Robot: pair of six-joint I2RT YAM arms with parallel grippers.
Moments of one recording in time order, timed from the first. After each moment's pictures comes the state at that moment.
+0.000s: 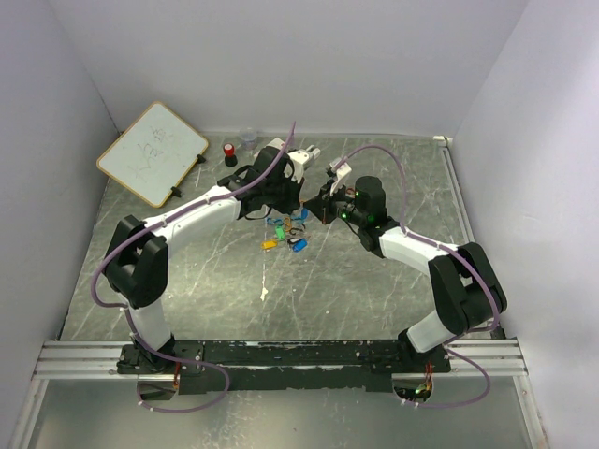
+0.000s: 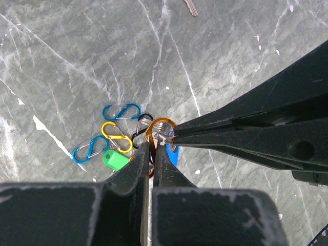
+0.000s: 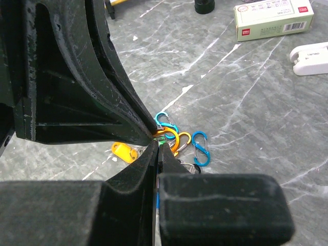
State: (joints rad) left arm -0.70 1.79 1.43 -0.33 0.12 -0.11; right arm 0.43 1.53 0.78 0.51 -0.48 0.09
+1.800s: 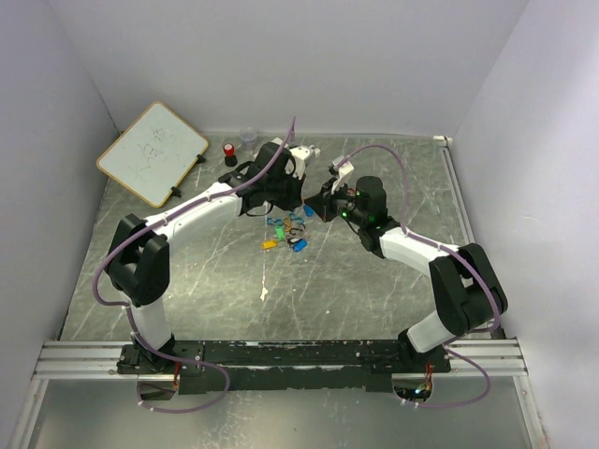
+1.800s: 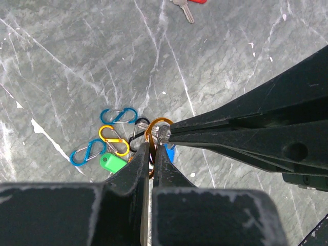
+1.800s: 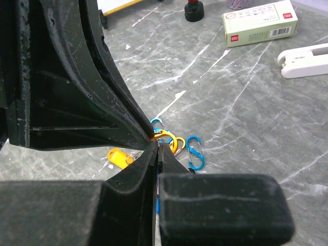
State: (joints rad) left arm -0.70 1.81 1.48 -0.36 0.12 -0.14; right arm 0.43 1.53 0.77 0.53 -0.44 0.11
